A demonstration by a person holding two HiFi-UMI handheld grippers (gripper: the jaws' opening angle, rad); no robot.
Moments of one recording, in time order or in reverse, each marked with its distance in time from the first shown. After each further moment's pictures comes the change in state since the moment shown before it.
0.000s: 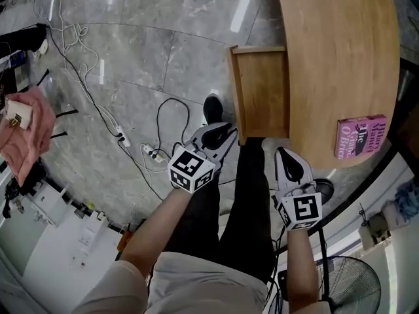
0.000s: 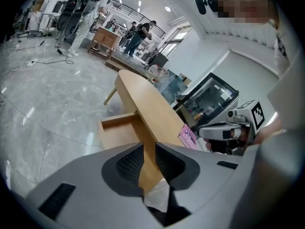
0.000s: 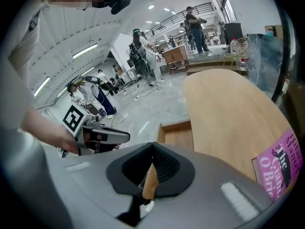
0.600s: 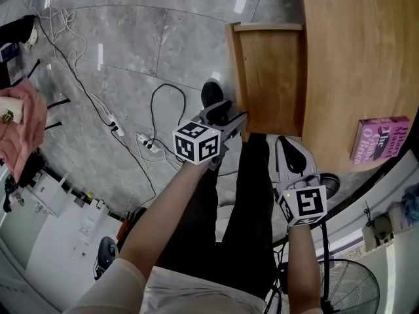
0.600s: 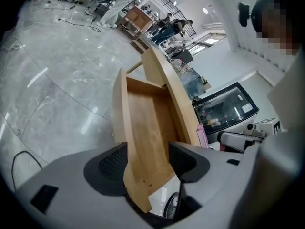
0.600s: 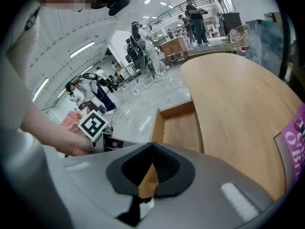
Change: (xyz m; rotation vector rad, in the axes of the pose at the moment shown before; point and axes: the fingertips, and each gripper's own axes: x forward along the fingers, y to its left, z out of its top) left arm 0.091 0.079 -0.102 -0.333 0.095 0.007; right arm 0.069 -0.022 -0.072 0.031 0.050 0.023
